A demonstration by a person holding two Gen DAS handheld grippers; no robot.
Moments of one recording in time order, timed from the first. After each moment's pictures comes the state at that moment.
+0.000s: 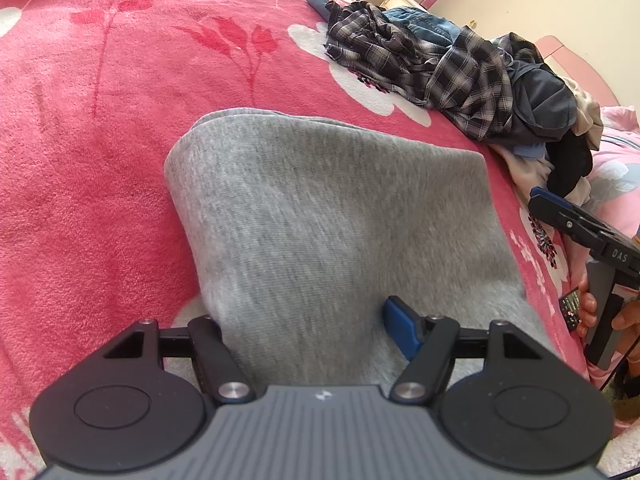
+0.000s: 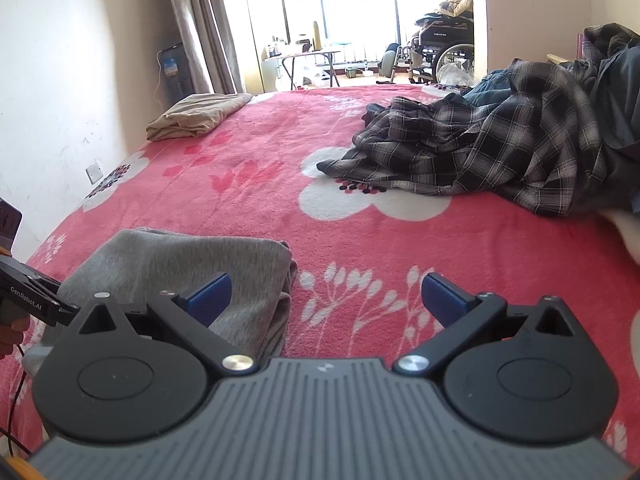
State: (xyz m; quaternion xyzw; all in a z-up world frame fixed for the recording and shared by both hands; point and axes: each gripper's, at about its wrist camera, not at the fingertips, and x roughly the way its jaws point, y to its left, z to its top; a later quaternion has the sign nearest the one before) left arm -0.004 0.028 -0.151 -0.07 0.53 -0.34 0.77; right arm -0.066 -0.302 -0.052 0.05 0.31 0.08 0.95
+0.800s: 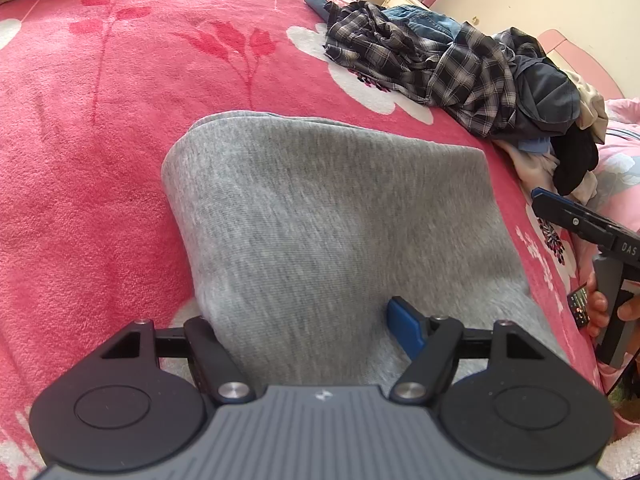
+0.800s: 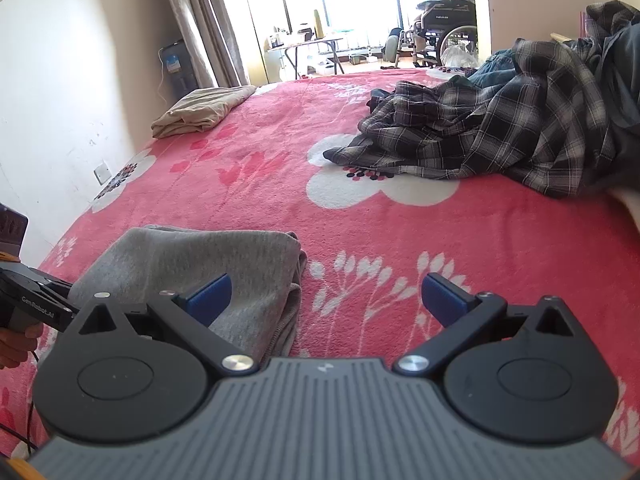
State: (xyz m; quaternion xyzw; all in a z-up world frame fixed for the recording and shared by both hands) left arm -0.010 0.024 -0.148 -0.06 0.53 -0.34 0.78; right arm -0.062 -0.306 -0.054 0.08 0.33 0.09 0.94
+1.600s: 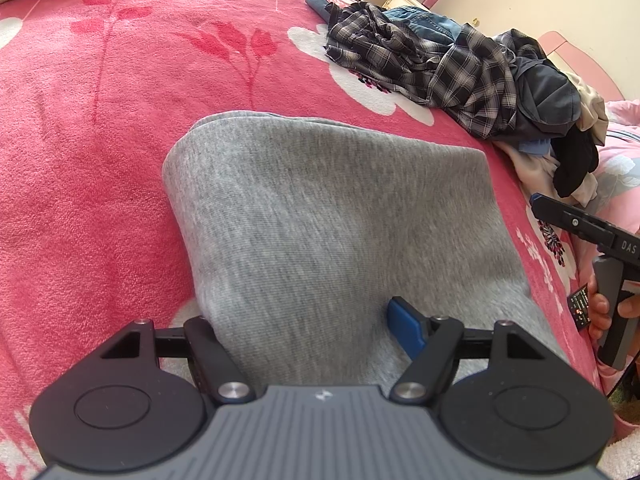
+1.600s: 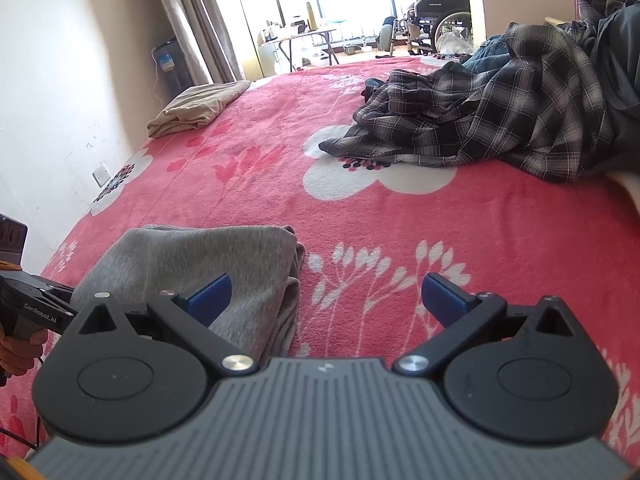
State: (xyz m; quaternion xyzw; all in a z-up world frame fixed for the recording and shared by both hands) left arm -0.010 0.024 -0.147 -0.06 0.52 -0.34 0.78; right arm -0.060 -0.310 -0.055 0.09 0.35 0.09 0.93
